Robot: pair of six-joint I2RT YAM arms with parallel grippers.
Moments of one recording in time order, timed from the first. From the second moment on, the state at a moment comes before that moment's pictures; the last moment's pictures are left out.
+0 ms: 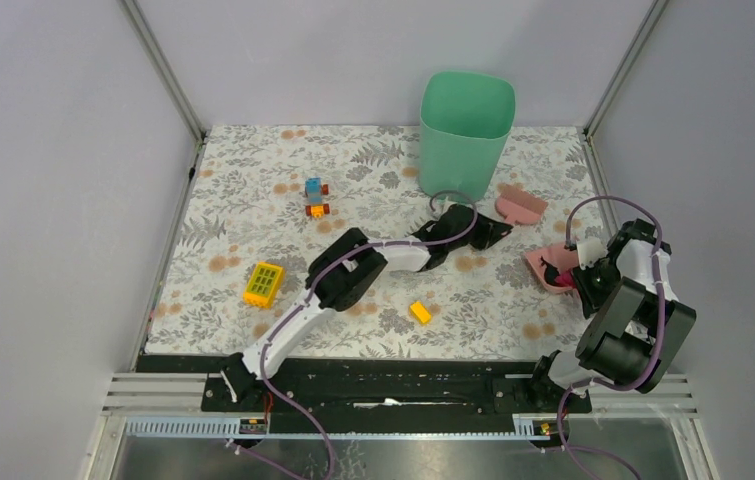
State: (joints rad) left arm -0.92 2.68 1.97 0.47 0.07 -1.75; right arm -0.57 1.42 0.87 -0.94 -0.05 -0.88
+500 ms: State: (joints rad) left arm -0.88 1.69 0.73 0.45 0.10 -1.61; right arm -0.57 1.39 0.87 -1.00 -0.07 -0.91
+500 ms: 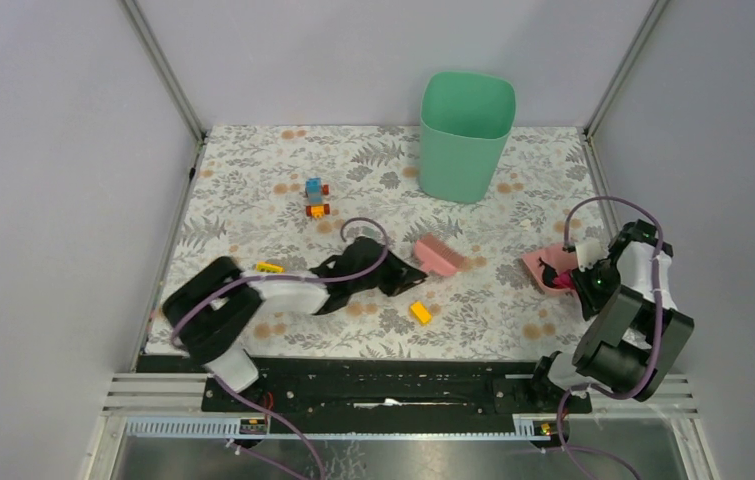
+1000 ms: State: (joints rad) left arm -0.84 1.47 0.98 0.15 0.17 -1.20; right arm -0.57 1.34 0.92 -1.04 -0.07 -0.95
